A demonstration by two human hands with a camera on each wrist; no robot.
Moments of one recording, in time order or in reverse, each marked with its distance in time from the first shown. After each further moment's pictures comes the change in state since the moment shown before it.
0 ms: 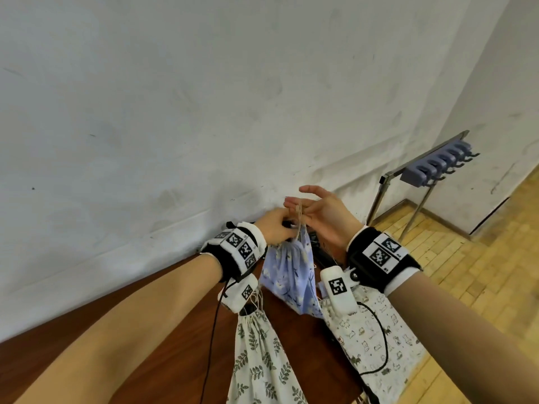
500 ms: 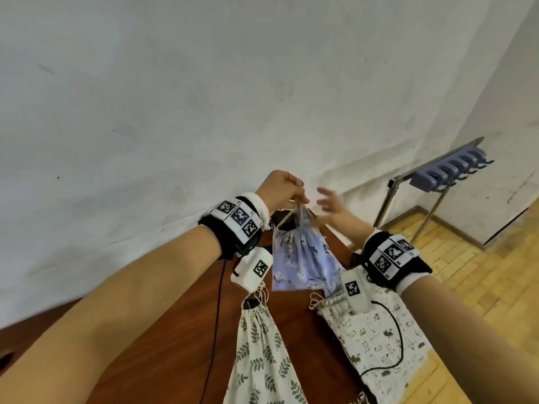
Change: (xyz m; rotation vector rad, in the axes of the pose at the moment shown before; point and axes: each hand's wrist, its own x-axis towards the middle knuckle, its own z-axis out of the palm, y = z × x) left_hand -0.018 0.064 -0.044 -0.644 0.168 -0.140; right_hand -0.003 0.004 -0.036 -0.803 0.018 -0.077
